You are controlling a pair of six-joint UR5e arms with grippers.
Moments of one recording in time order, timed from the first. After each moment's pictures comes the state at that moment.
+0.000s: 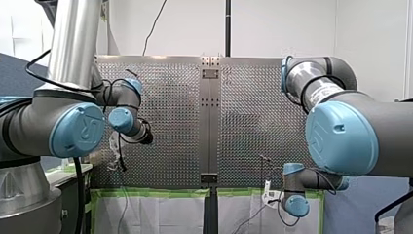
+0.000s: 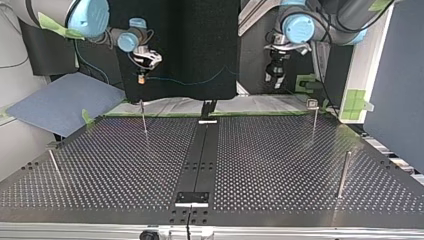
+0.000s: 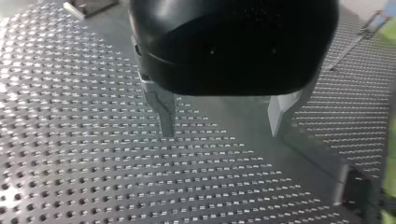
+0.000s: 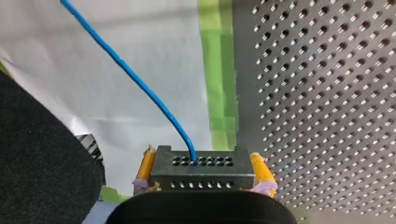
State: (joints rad) left arm -0.15 -1.75 -2.34 -2.53 -1.63 -2.11; right arm 1.83 -0.43 1.76 -1.03 1.56 1.72
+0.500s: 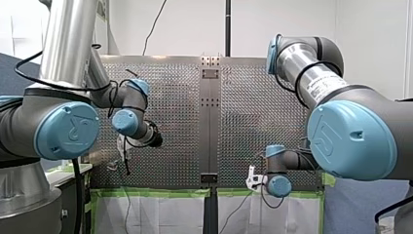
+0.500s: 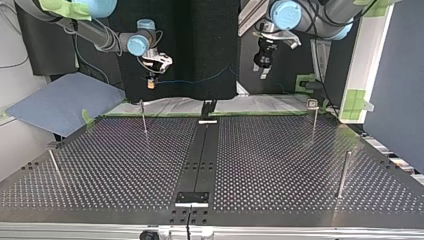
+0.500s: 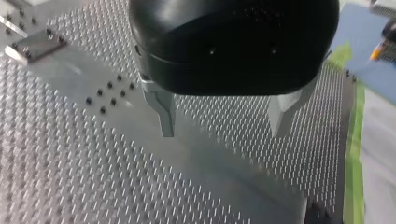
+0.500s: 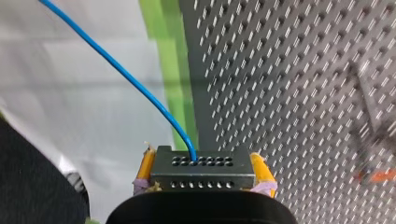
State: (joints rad) left arm -0.29 -1.75 -2.36 -2.49 -1.65 -2.06; right arm 1.97 -0.57 1.77 -0.89 1.64 1.74
